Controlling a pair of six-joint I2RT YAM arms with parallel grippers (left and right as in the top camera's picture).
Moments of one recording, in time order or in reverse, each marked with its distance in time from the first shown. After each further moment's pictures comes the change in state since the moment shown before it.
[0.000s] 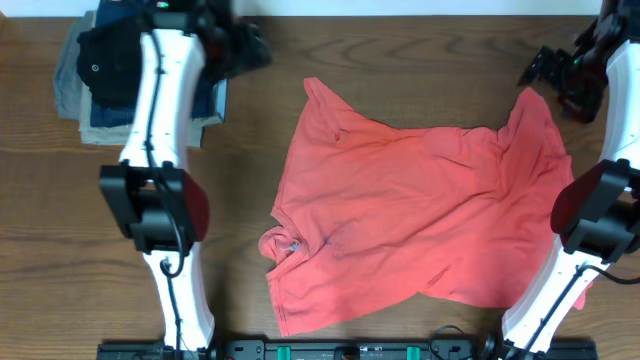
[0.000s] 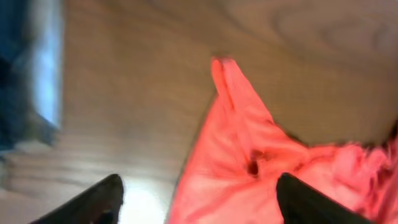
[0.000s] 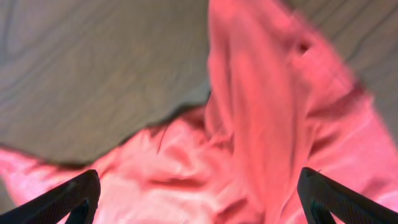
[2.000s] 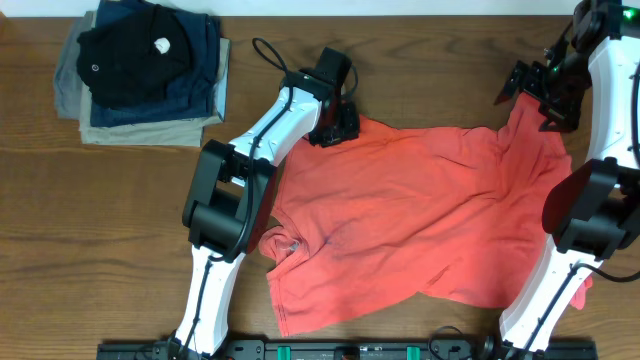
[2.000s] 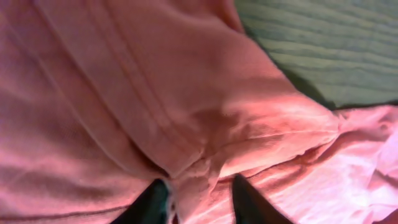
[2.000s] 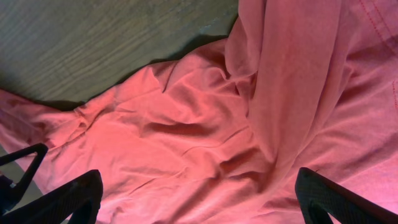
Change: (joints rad) left arm -0.348 0.088 -0.438 0.450 -0.008 -0.326; right arm 0.064 0.000 0.000 -0.143 0.000 -0.064
